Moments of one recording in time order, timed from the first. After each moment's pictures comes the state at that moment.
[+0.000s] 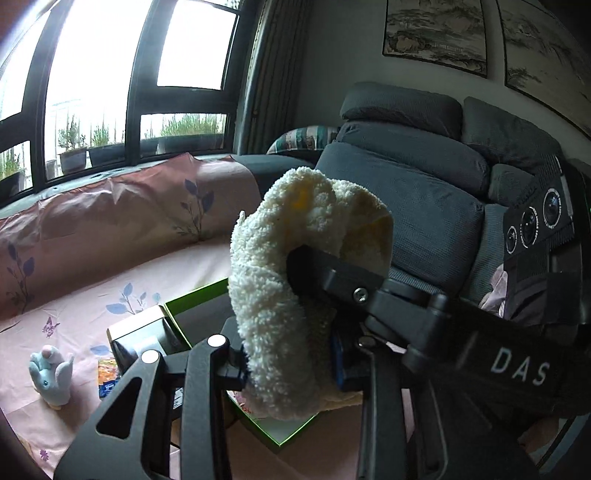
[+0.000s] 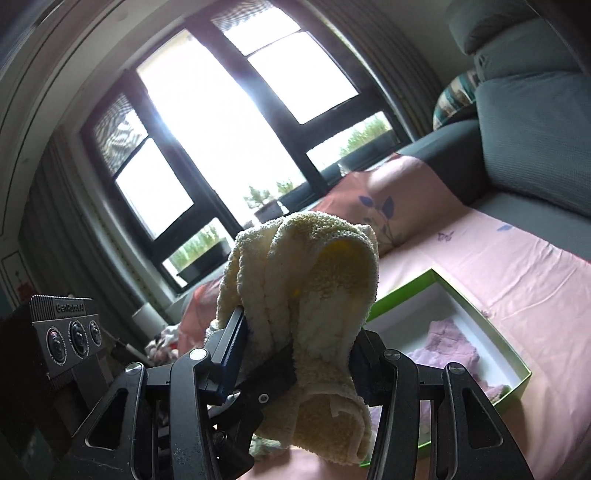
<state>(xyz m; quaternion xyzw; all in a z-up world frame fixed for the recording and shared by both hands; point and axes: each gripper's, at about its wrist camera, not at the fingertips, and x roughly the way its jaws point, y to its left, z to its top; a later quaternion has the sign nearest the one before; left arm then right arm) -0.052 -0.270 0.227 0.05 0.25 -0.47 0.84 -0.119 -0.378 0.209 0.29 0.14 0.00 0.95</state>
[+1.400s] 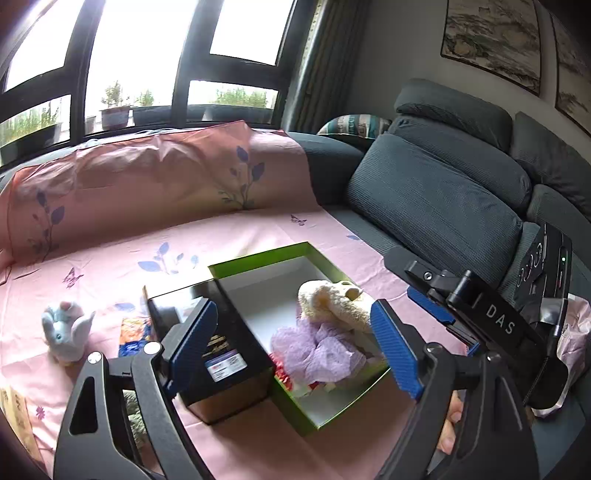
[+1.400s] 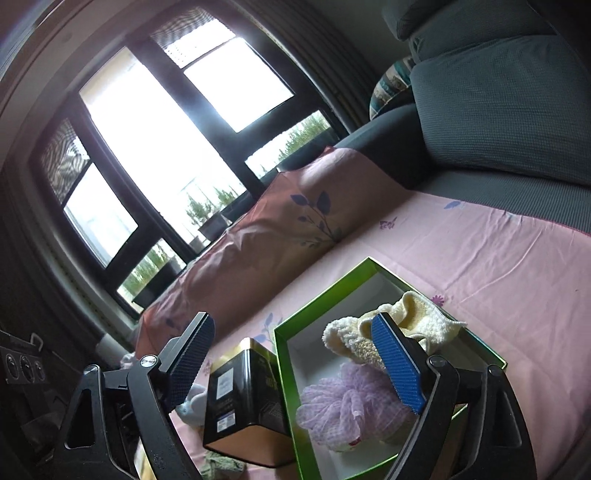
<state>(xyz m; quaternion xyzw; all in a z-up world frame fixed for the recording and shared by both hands) -0.028 -0.221 0.214 0.01 0.30 -0.39 0.87 -0.114 -0.402 0.176 0.33 0.14 -0.09 0.93</state>
